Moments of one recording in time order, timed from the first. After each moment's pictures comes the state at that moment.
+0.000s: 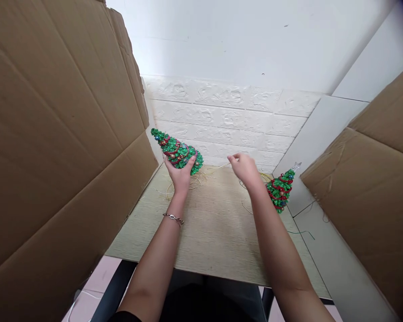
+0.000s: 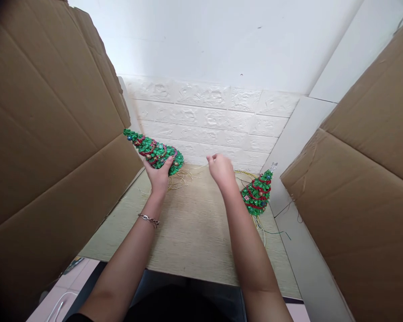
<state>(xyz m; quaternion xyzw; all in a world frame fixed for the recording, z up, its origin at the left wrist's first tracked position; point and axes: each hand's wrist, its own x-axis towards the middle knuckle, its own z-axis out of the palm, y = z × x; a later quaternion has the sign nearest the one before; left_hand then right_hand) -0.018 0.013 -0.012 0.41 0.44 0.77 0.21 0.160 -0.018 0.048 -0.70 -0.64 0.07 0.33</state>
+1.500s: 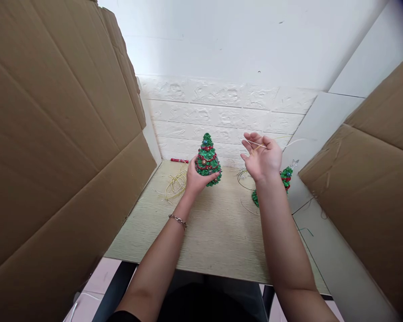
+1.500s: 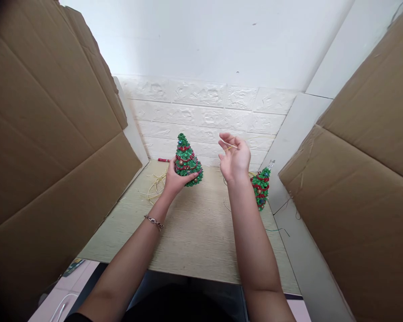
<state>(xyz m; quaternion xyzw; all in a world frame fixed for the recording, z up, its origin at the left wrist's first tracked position) 0.007 0.002 -0.027 0.61 0.46 0.60 0.24 0.174 -0.034 0.081 -0.33 -0.33 0.49 0.74</state>
